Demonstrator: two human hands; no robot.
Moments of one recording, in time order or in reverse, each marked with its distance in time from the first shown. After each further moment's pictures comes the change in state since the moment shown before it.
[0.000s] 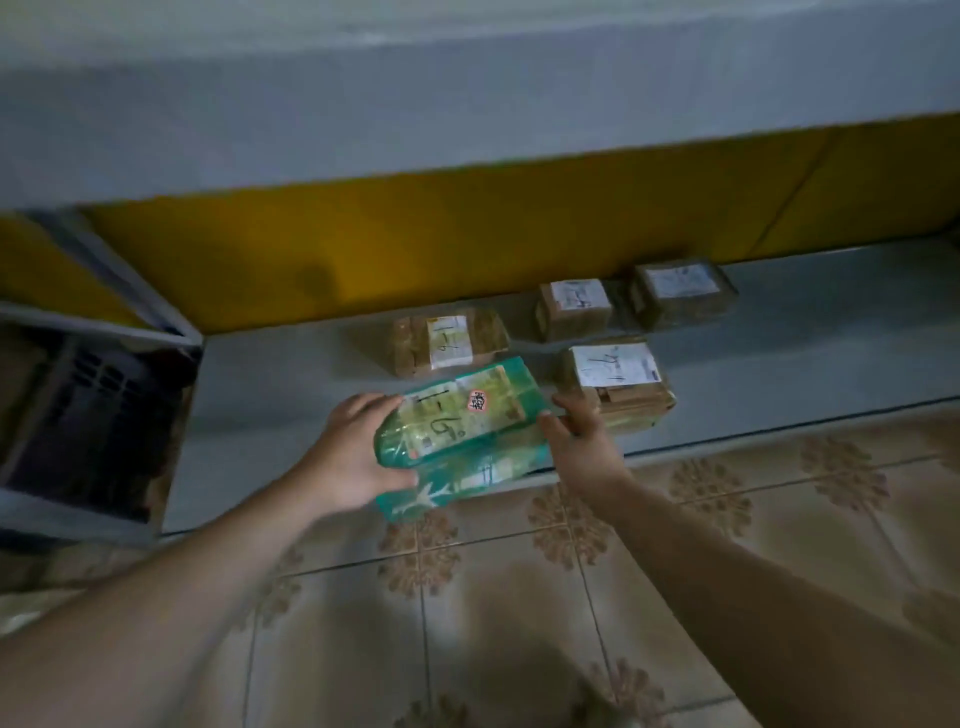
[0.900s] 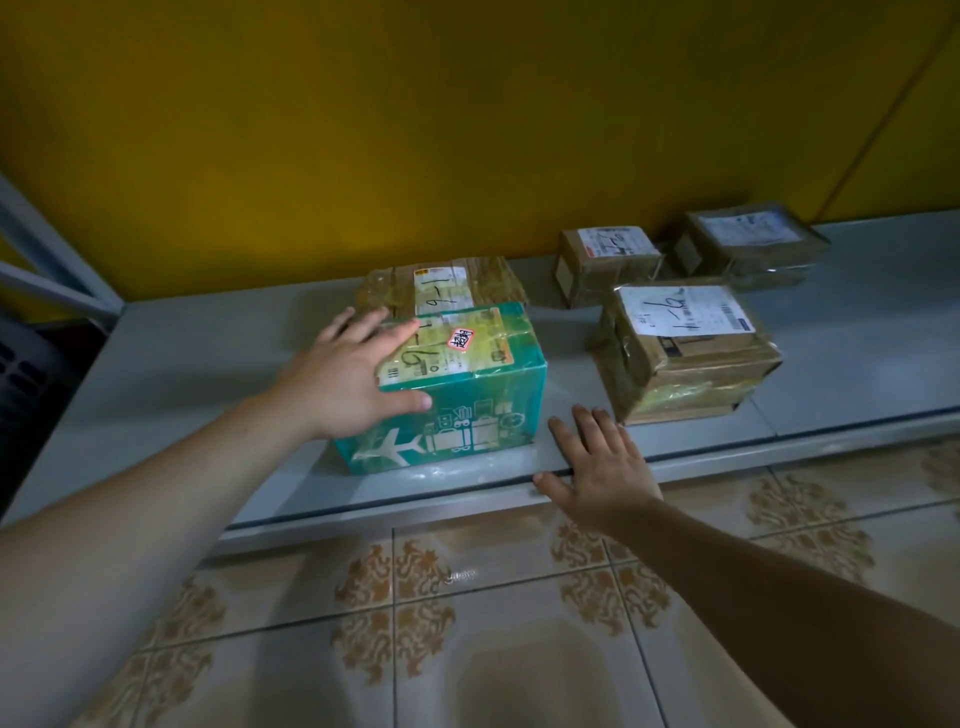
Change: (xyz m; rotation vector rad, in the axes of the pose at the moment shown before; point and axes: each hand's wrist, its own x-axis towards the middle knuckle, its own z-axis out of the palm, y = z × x) left_hand 0.133 -0.080 0.101 0.414 0.085 0.058; right_hand 0.166 0.204 0.084 -1.128 -0.018 -0.379
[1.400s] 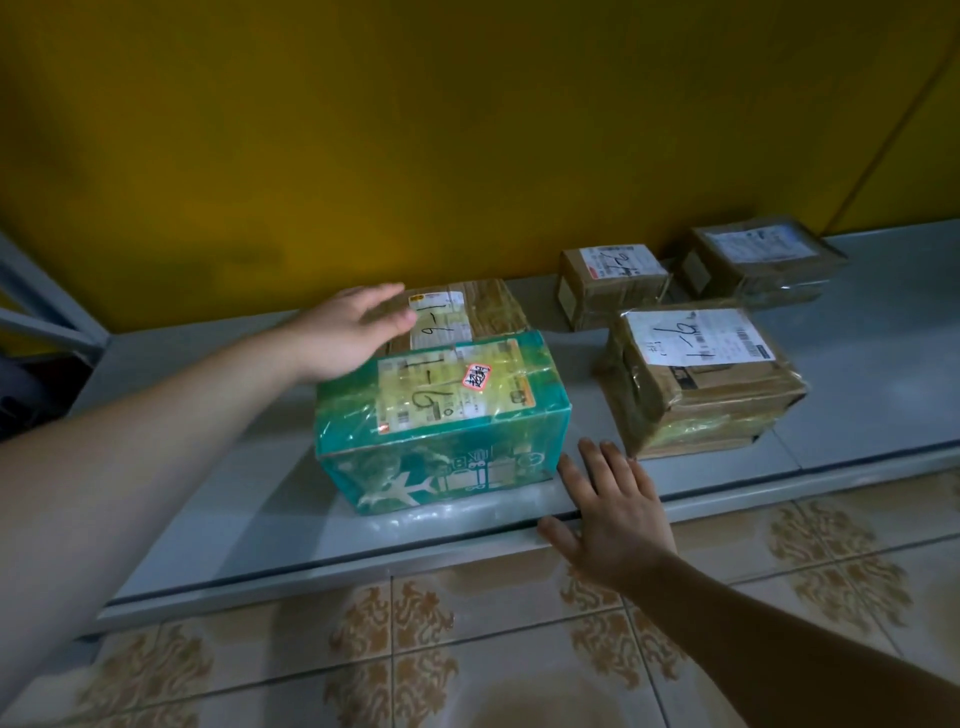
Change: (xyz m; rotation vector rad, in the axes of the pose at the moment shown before) left_hand 0.060 -0.003 -0.048 -0.322 -0.015 -0.080; right_hand 0.003 0.002 0.010 -0.077 0.114 -0.004
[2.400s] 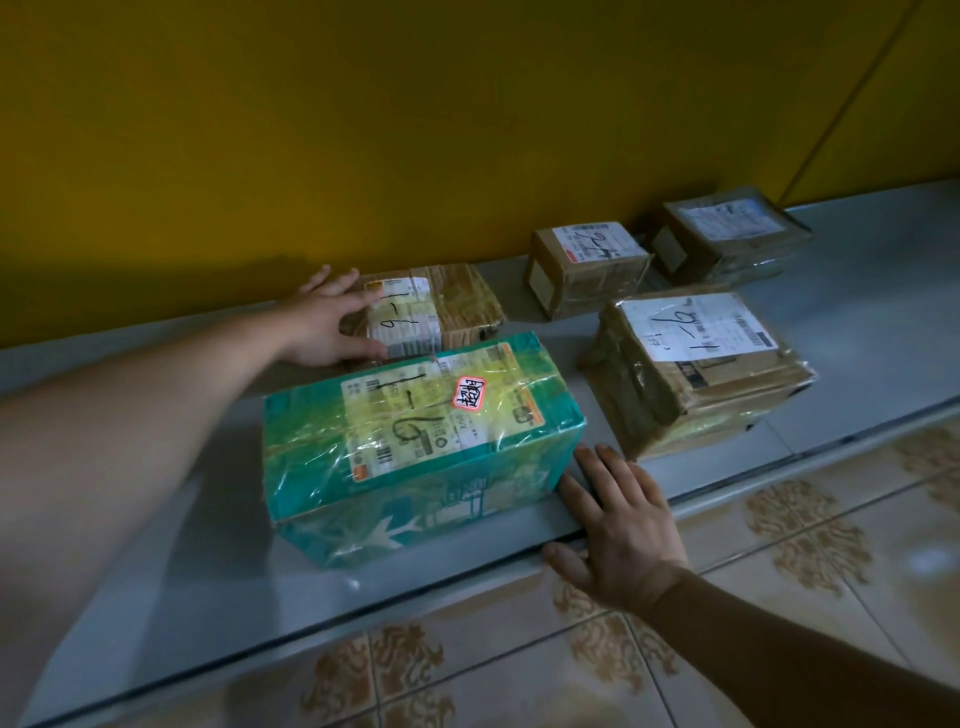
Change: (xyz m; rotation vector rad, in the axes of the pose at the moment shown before) left_hand 0.136 -0.054 0.029 0.308 -0.157 0.174; right_hand 0.005 0.002 0.018 -0.020 0.167 0.043
